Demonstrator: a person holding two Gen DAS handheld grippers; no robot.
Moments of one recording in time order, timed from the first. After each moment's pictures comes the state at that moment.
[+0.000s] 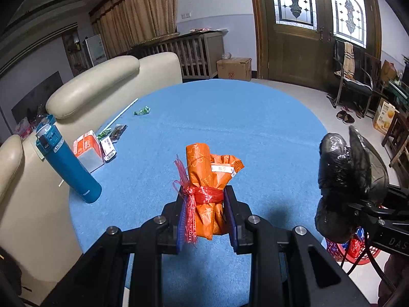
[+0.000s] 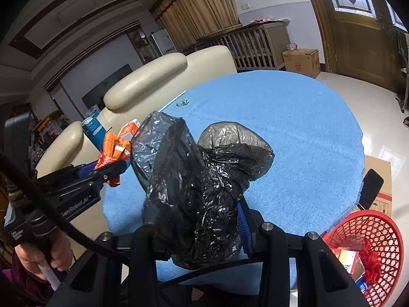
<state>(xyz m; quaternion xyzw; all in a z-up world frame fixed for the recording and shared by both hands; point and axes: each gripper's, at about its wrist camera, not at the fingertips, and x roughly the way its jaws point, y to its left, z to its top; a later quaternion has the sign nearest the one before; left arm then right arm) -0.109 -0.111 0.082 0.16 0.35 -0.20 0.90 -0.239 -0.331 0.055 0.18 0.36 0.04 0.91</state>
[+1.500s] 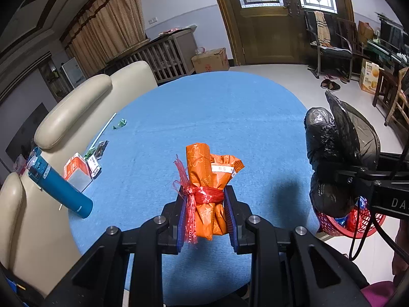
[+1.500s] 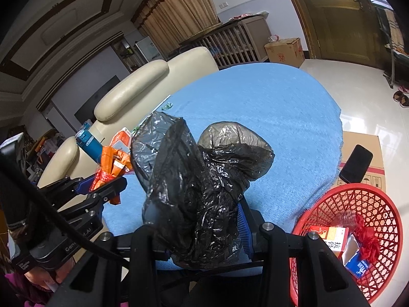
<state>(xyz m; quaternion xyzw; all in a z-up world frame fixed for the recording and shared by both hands) -0.152 -0.161 0.067 0.25 0.34 -0.24 0.87 -0.281 -0.373 0.047 0.23 0.36 0.01 0.90</state>
